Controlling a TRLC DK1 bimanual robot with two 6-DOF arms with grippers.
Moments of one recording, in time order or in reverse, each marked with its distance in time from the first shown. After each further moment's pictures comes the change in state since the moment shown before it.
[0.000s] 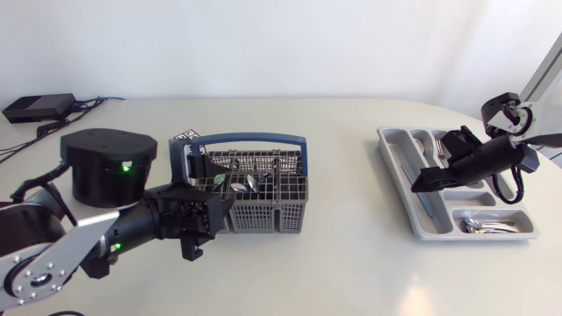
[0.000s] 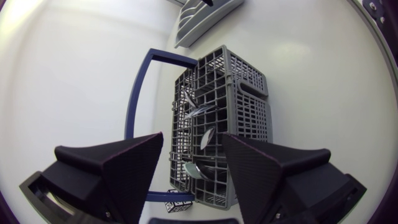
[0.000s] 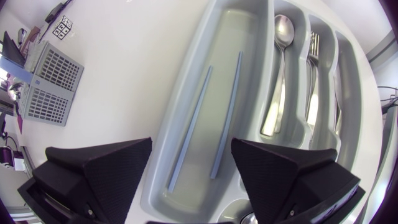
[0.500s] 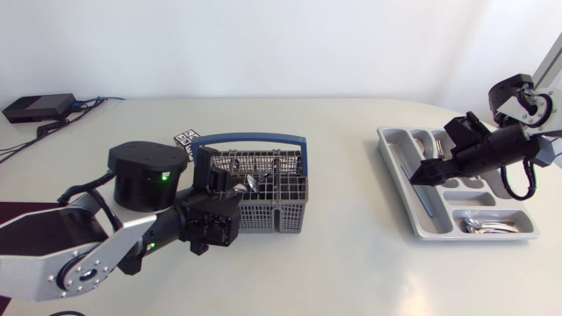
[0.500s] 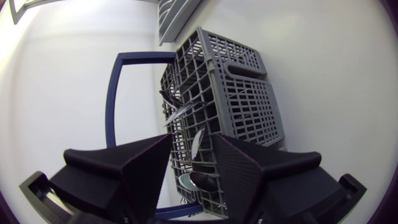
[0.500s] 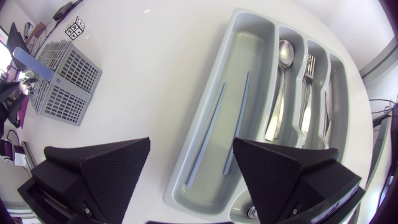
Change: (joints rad) left arm -0.014 0.161 -0.008 0.149 -0.055 0.206; right arm 0.048 -0.155 -0.039 -0.031 0.000 0.018
